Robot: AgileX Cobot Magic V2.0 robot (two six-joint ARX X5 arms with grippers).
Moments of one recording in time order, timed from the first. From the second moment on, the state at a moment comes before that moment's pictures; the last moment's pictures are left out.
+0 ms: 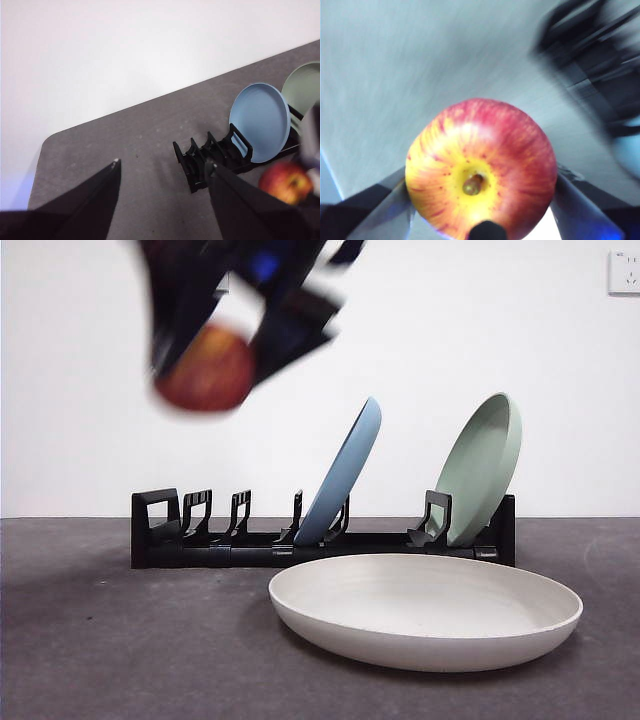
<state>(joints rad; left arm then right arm) -1.07 0.82 1.55 -1.19 -0.88 -0.16 0.93 1.66 1.42 -0.56 0.03 -0.08</state>
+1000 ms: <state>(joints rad) -1.07 0.94 1.55 -1.19 -0.88 -0.16 0.65 1.33 1.25 -0.94 -0.08 0.00</state>
